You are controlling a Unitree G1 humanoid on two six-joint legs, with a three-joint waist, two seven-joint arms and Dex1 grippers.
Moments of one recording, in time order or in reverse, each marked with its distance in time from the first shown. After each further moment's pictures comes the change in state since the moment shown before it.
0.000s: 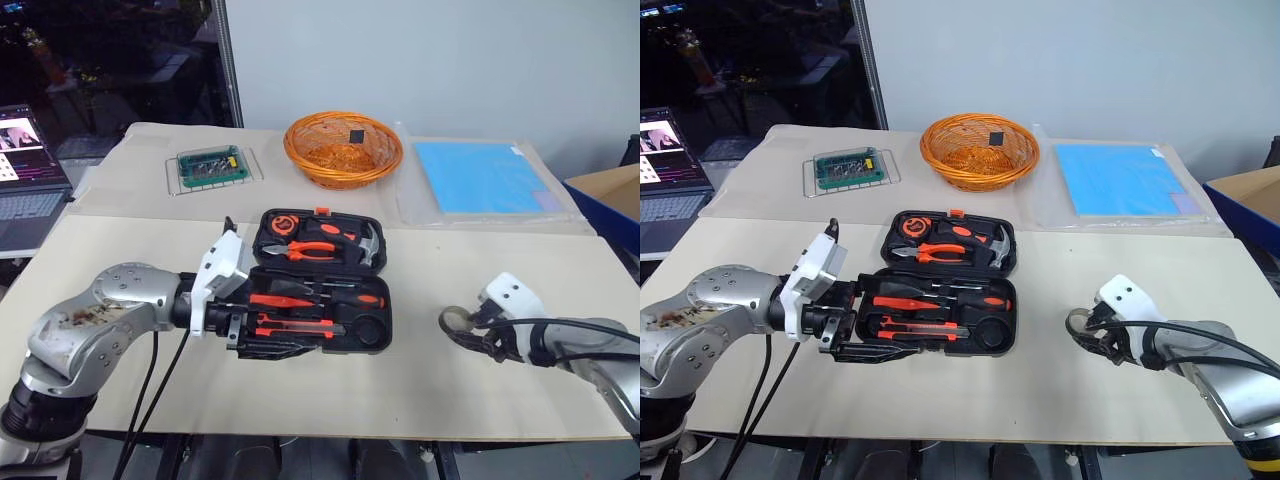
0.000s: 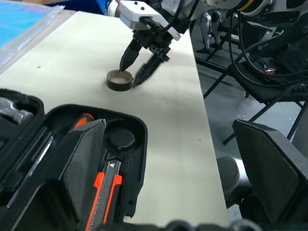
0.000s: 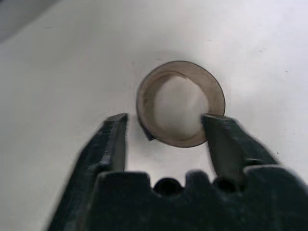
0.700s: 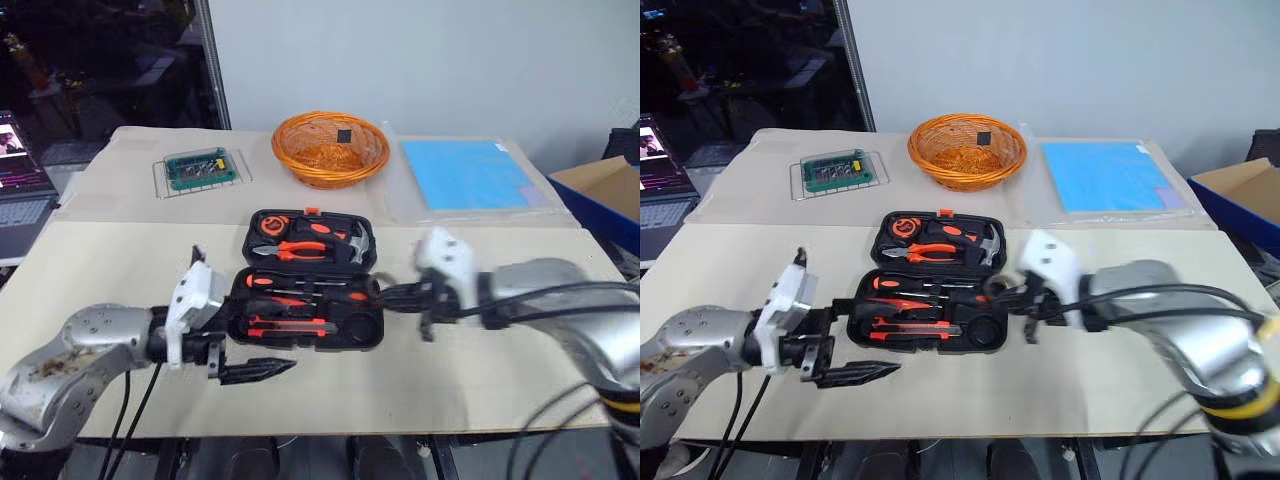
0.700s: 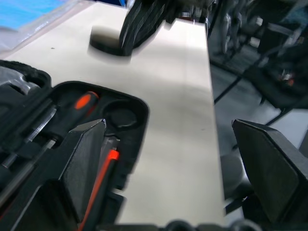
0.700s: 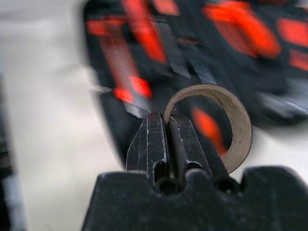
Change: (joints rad) left arm 0.356 0.016 0.220 -0.112 -0.055 -0.043 0.031; right arm -0.505 0.113 0.340 -0.202 0.130 0.116 0.217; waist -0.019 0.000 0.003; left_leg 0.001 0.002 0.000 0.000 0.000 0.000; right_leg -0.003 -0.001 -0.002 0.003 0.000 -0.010
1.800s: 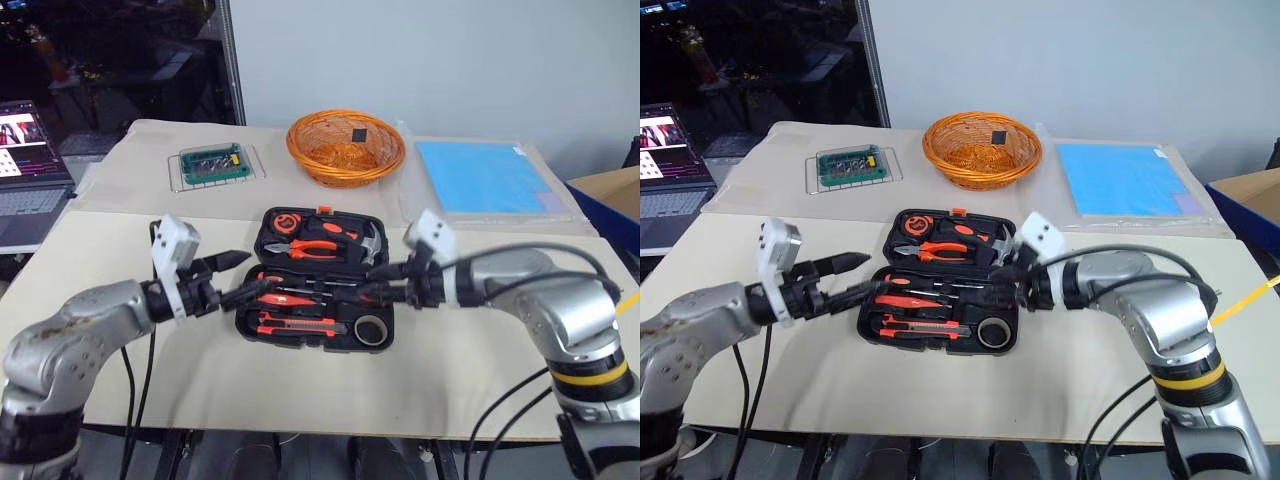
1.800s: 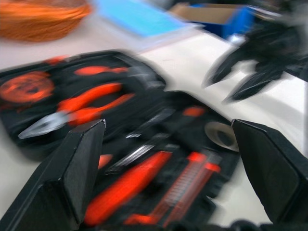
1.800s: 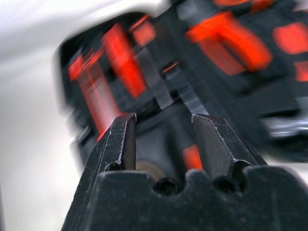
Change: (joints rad) left arm -0.416 -0.124 -0.073 0.373 0.025 0.267 0.523; right arm -0.071 0.242 -0.326 0.245 -0.020 0.195 -0.103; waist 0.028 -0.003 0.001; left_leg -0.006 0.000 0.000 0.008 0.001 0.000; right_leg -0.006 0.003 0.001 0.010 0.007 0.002
